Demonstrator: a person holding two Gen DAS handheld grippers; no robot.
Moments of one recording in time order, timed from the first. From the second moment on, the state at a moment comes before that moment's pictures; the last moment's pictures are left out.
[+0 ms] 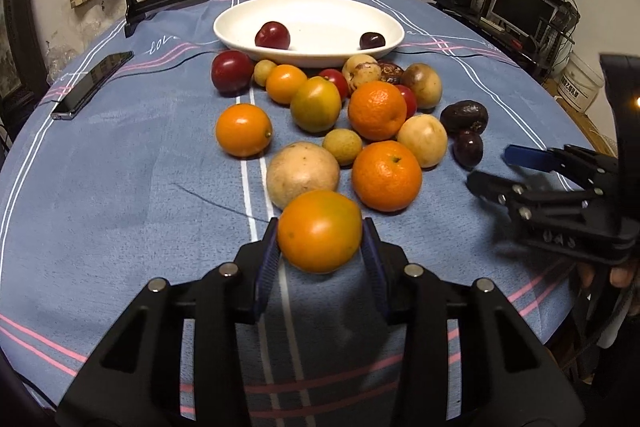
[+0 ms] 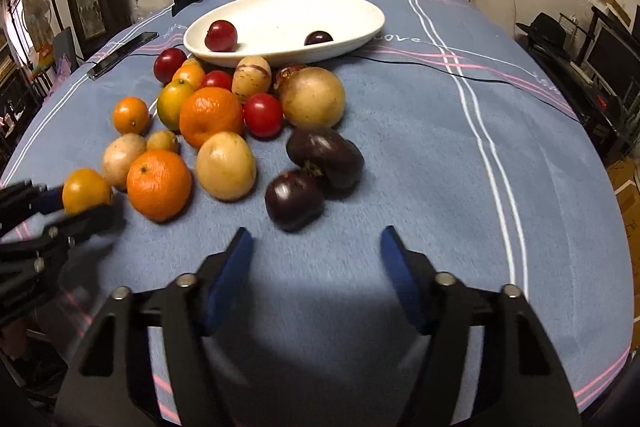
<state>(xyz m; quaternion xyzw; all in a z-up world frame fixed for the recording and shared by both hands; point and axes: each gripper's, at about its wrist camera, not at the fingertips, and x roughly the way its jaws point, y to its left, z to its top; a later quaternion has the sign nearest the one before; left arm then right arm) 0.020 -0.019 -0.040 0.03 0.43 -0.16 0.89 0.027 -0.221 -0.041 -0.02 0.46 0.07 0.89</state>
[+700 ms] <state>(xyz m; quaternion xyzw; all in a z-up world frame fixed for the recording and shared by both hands) 0.019 -0.011 -0.029 0.03 0.42 -0.15 0.89 0.013 -0.231 -0.020 0.02 0.42 0.11 0.90</state>
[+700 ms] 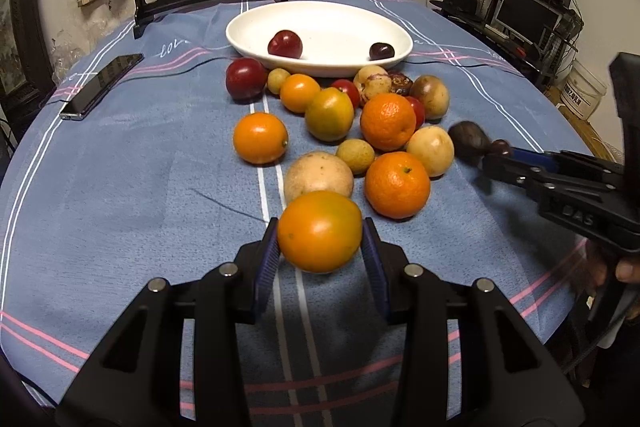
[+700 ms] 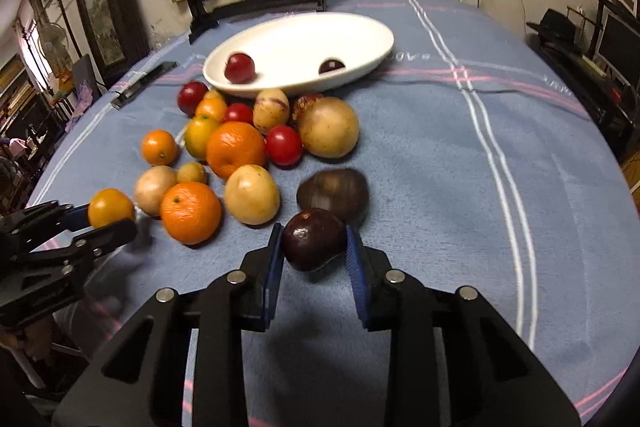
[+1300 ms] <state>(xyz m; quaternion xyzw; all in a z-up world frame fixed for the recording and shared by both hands) 0.062 -0.023 0.033 0.05 0.35 -0.16 0.92 0.030 -0.227 0.047 0.01 0.33 0.14 0.93</state>
